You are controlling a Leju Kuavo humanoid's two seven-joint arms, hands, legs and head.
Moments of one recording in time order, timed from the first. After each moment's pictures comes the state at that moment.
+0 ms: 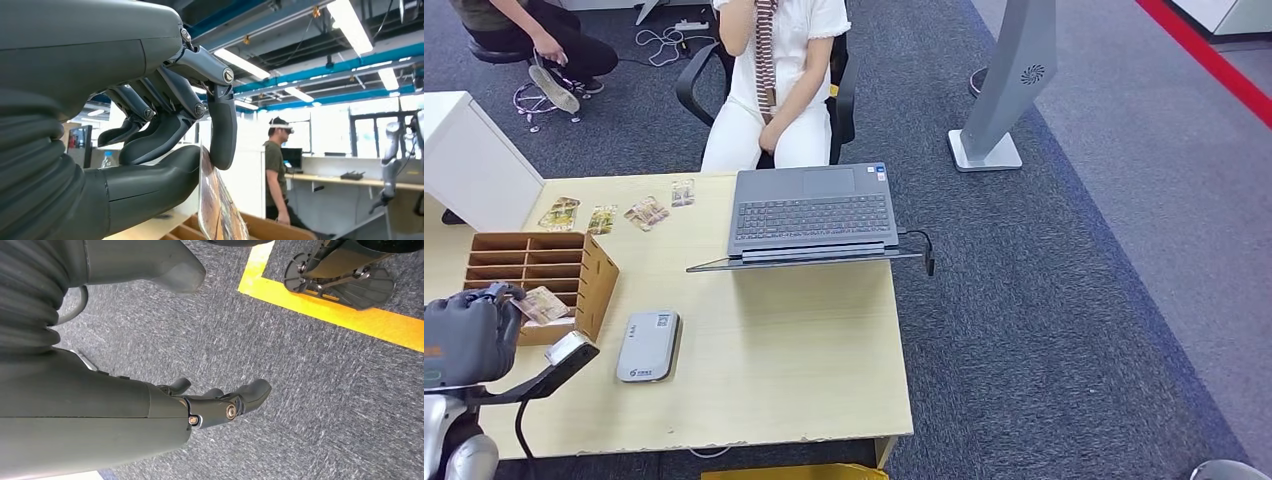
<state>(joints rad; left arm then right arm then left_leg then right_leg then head) -0.10 0.34 0.00 -1.46 -1.21 0.36 -0.11 -0.06 0.08 -0.93 -0.19 1.26 -0.09 -0.10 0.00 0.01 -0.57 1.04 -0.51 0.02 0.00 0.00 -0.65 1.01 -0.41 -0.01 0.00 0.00</state>
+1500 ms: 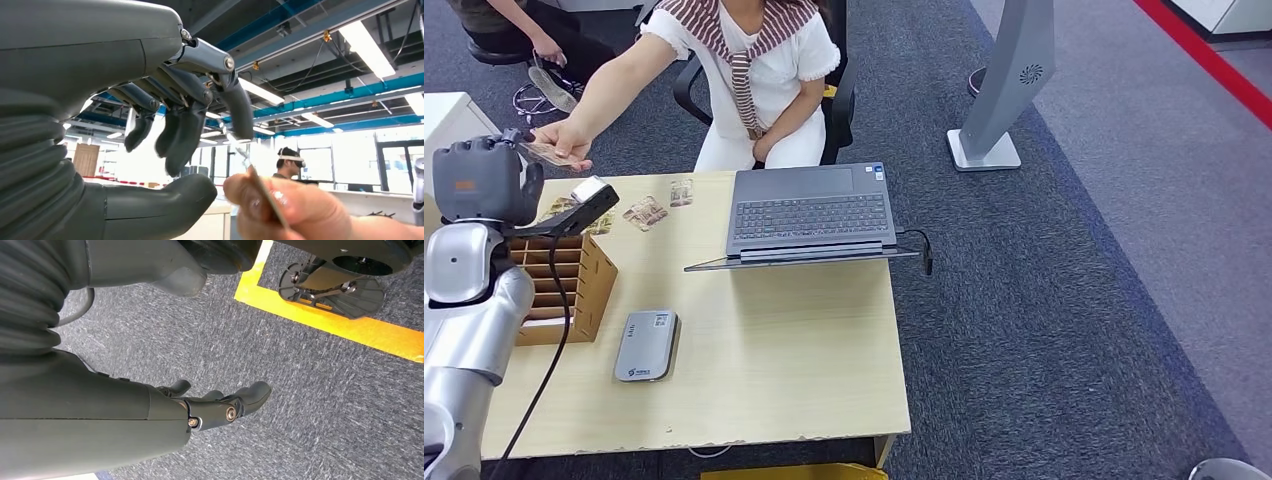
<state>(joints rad) -0.83 0.25 -0.19 -0.73 -1.37 0.49 0.00 -0.08 0.12 -0.94 -0.19 1.30 -0.09 -0.06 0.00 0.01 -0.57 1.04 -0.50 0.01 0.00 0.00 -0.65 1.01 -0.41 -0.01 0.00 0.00</state>
